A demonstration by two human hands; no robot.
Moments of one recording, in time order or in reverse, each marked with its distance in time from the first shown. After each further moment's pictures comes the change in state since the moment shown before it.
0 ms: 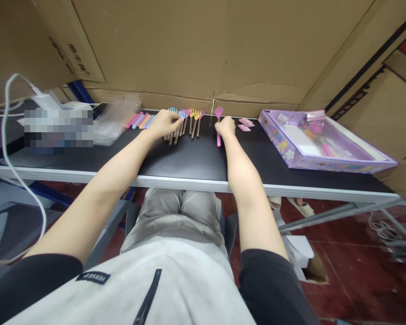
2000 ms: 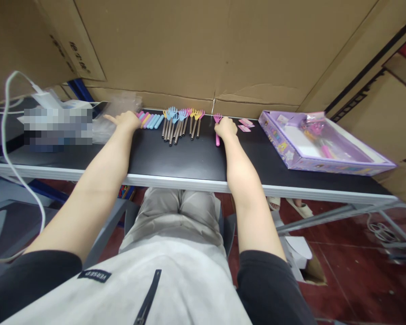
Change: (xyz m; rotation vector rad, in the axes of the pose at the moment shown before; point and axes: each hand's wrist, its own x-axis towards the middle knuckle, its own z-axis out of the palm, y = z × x) left_hand -0.021 -0.094 -0.041 0.200 -0.071 -0.787; right_hand -0.016 -0.012 -0.013 -0.308 -0.087 -0.041
